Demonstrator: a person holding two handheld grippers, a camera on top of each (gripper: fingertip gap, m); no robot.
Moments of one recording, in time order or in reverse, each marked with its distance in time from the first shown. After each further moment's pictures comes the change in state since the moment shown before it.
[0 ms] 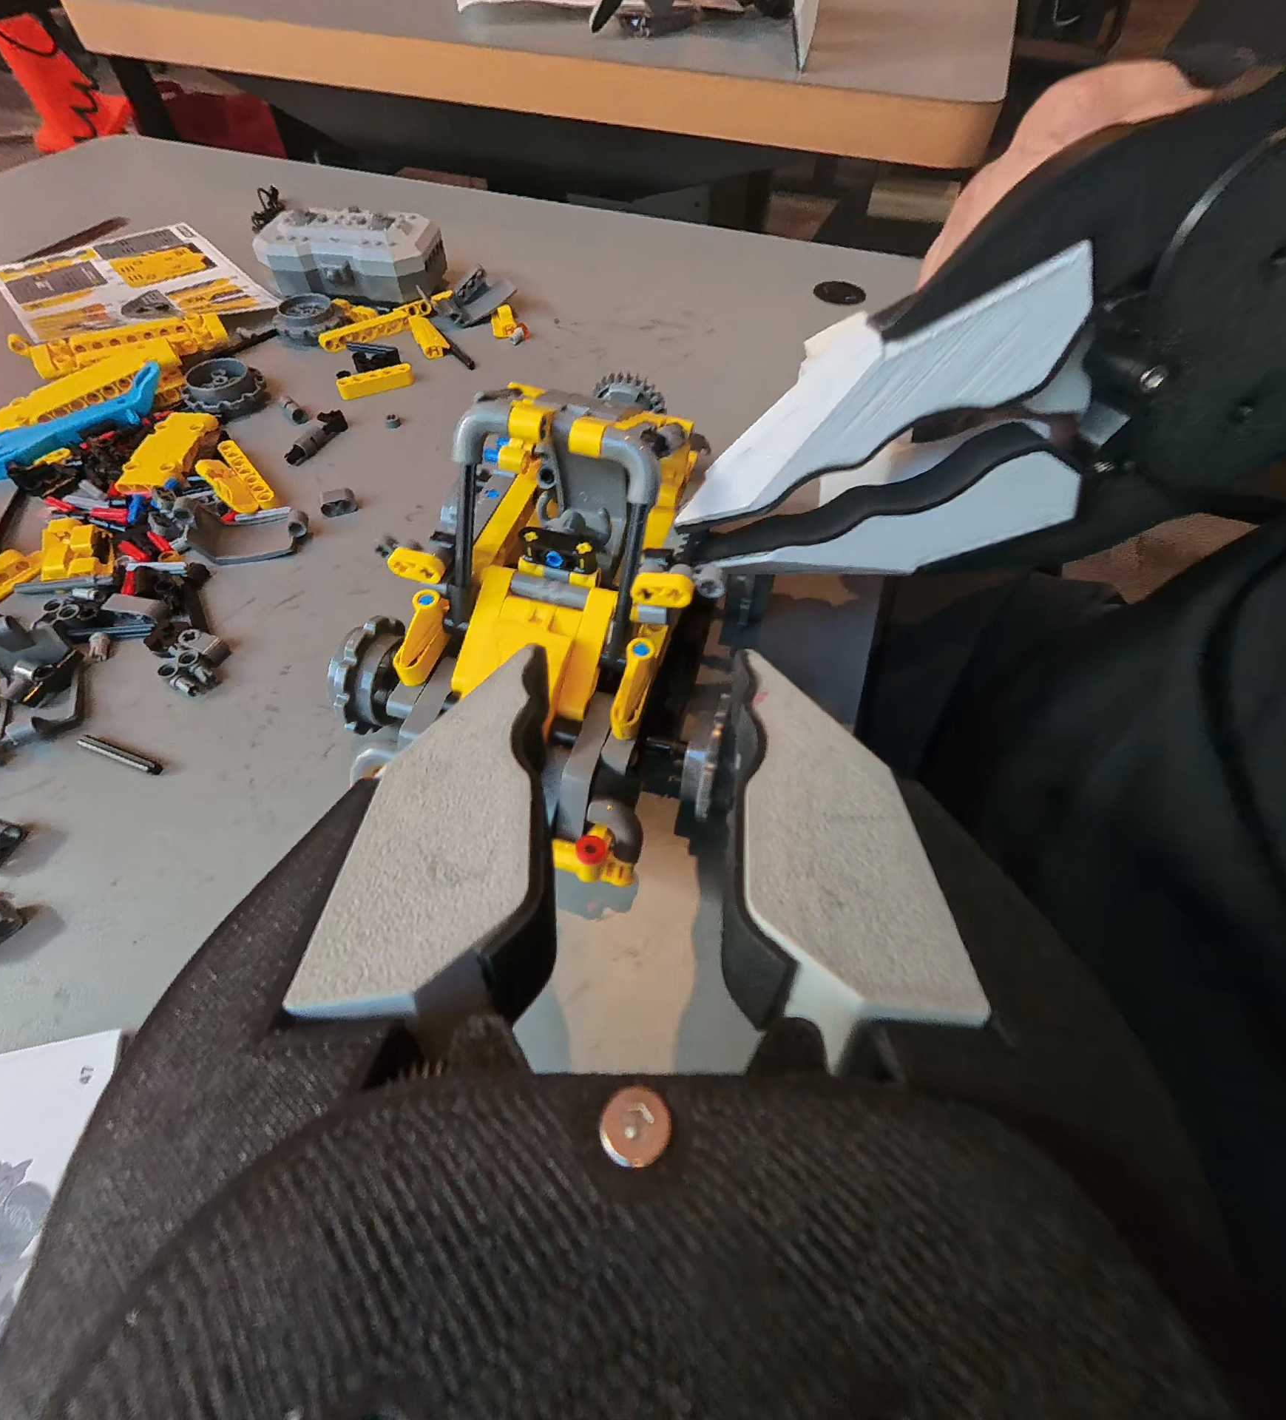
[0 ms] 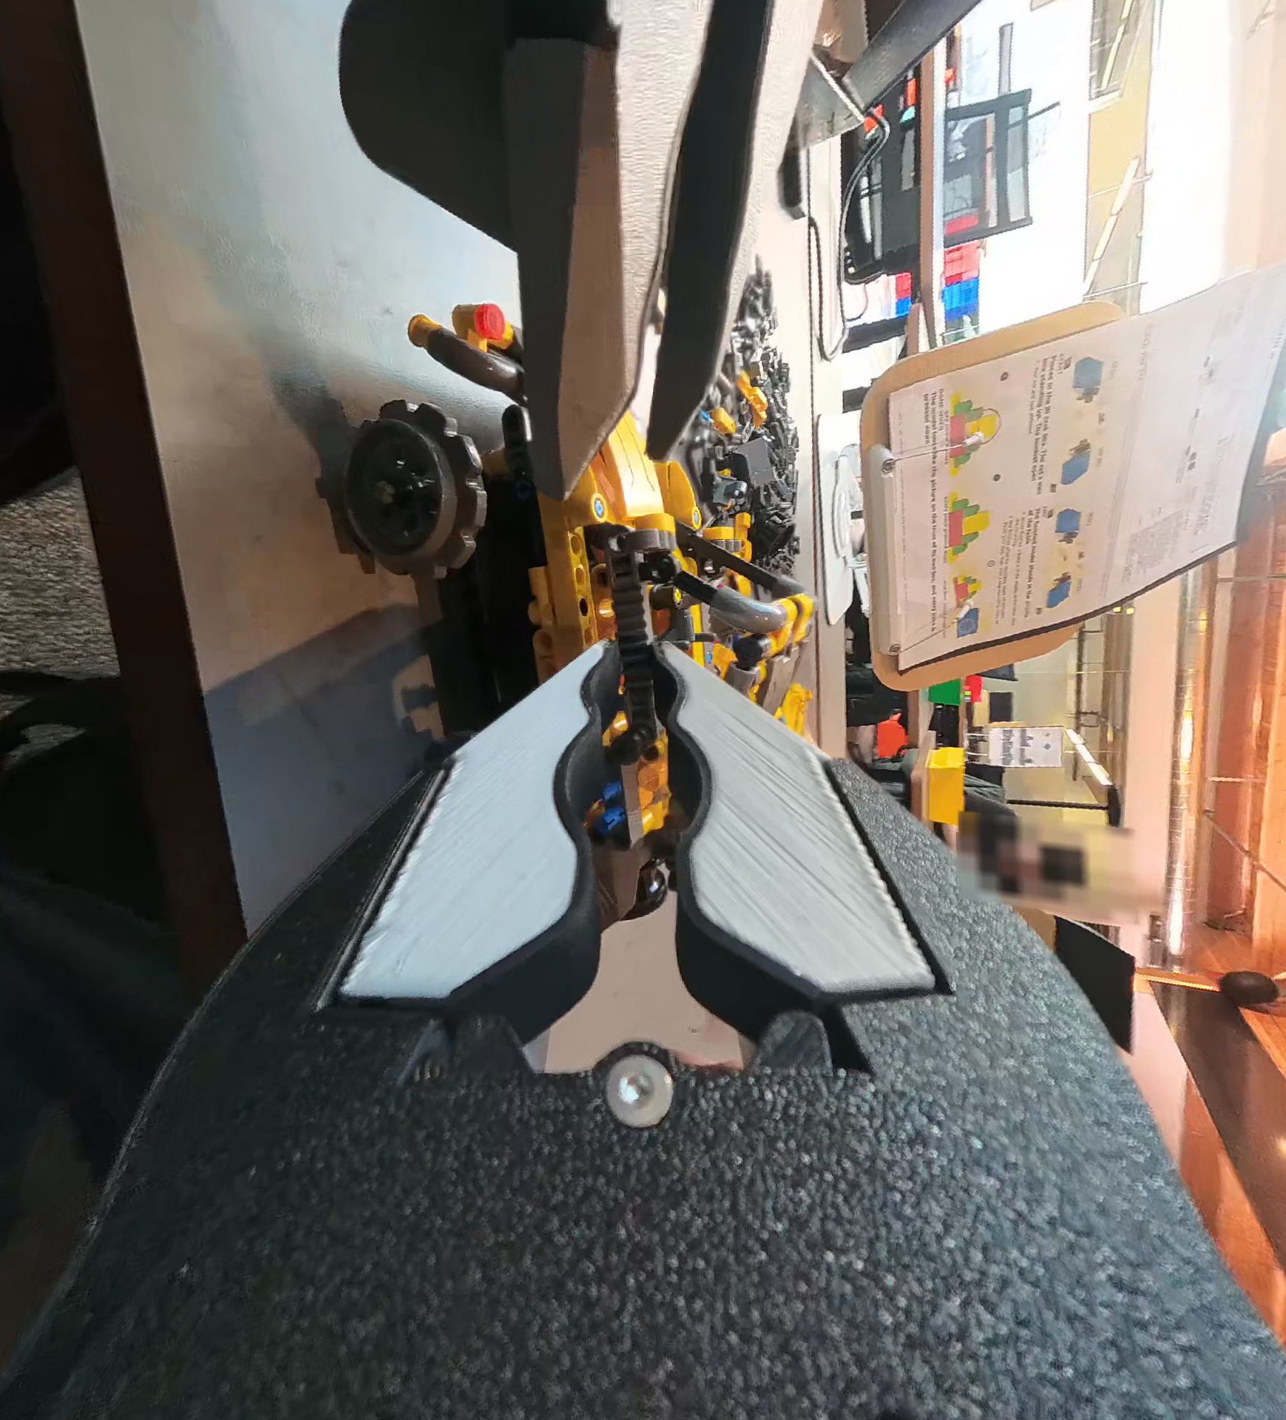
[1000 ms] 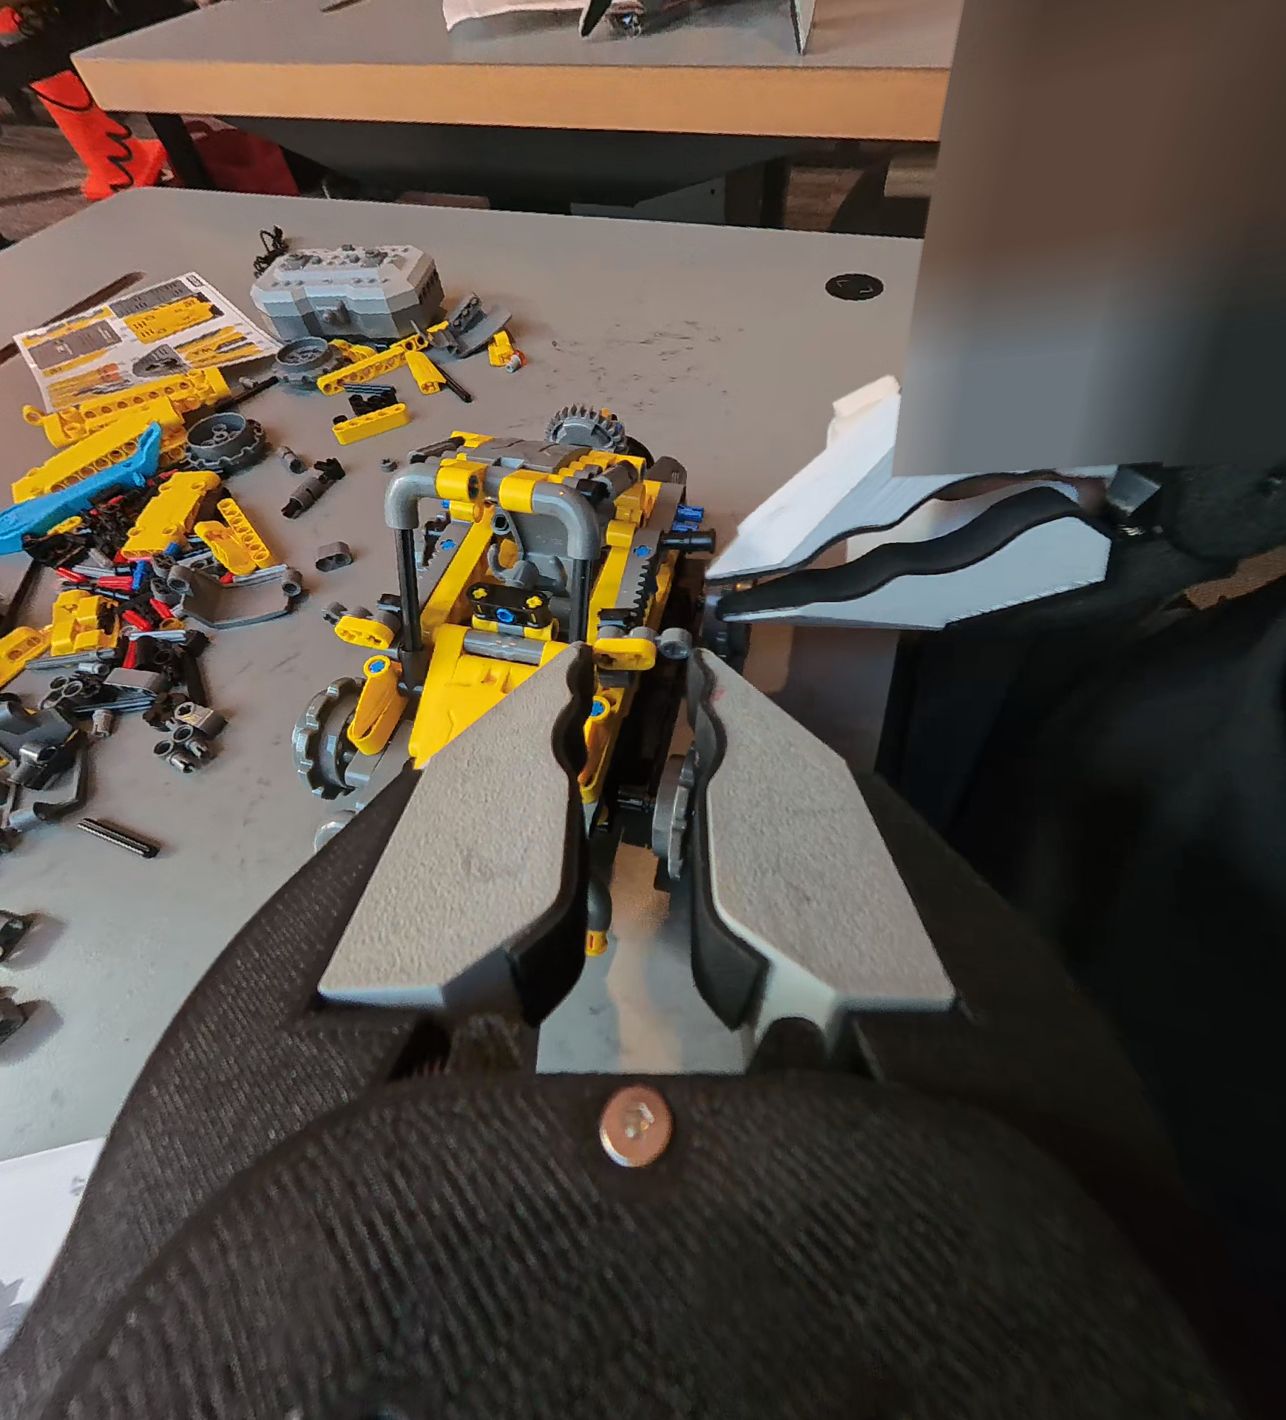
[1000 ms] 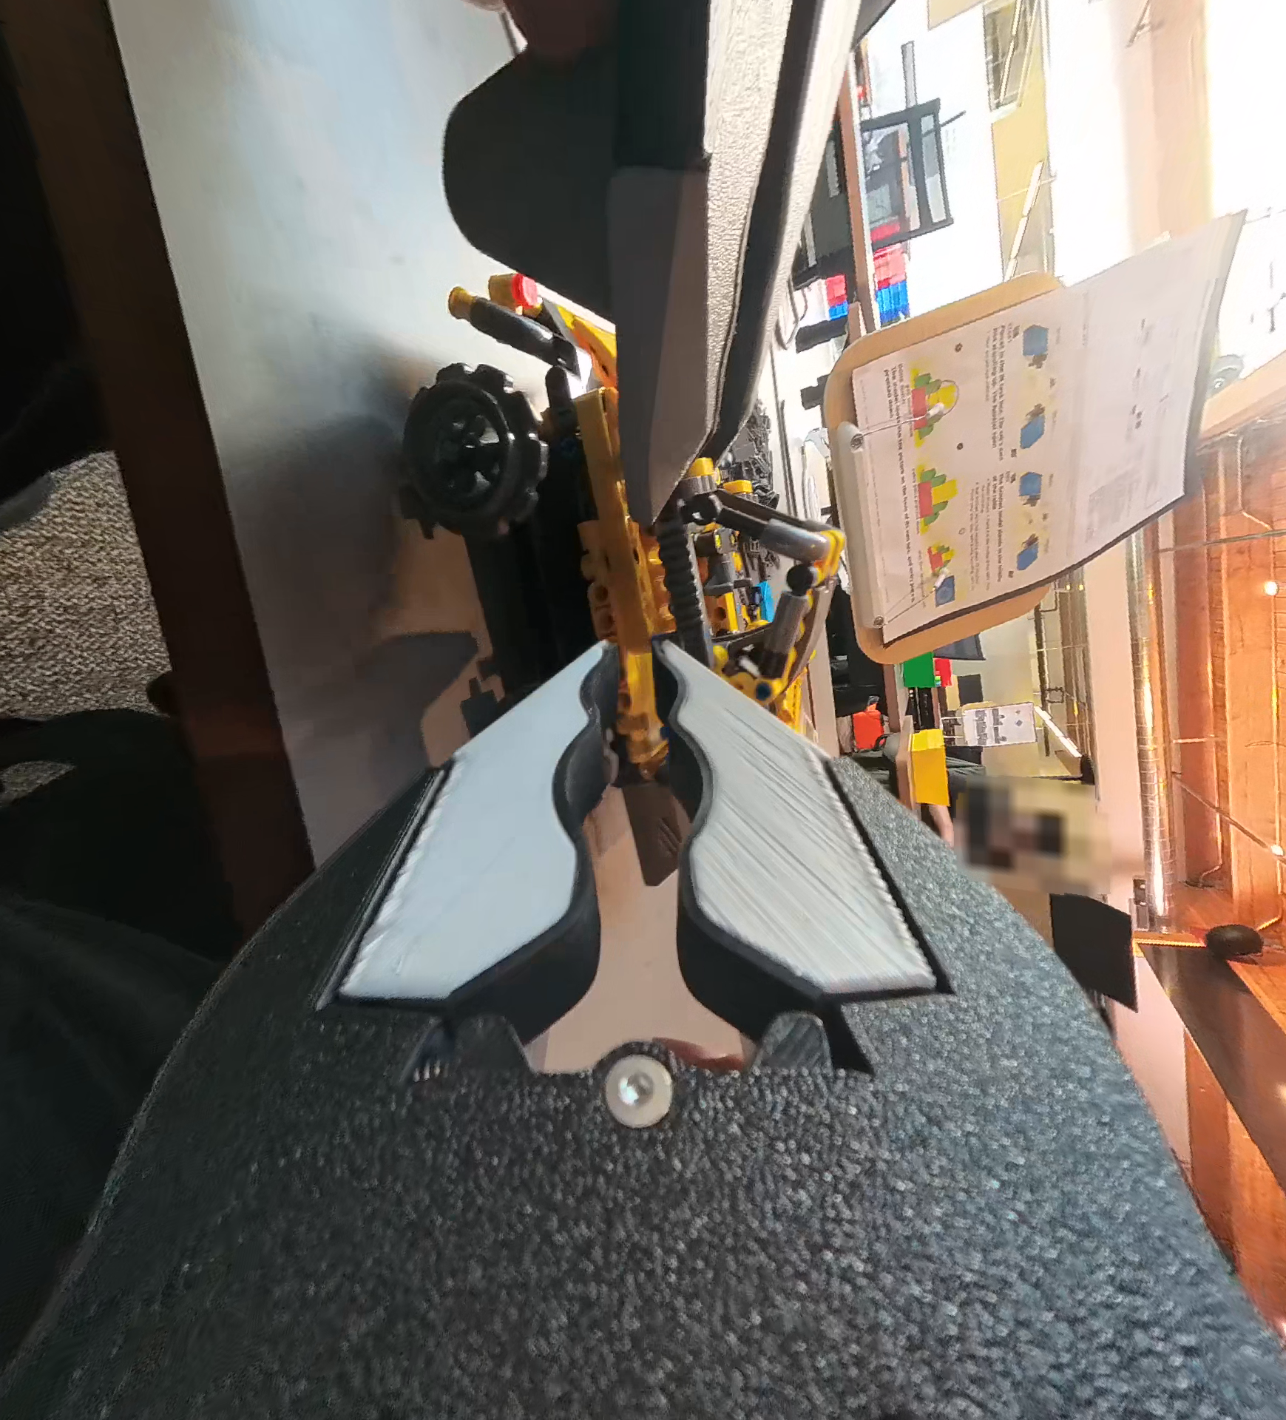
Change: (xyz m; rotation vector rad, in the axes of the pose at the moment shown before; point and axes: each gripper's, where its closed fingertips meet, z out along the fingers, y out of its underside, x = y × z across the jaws) left arm 0.004 -0.009 0.023 -0.017 -0.045 0.077; right arm -0.012 0.017 -0.009 0.025 0.080 0.053
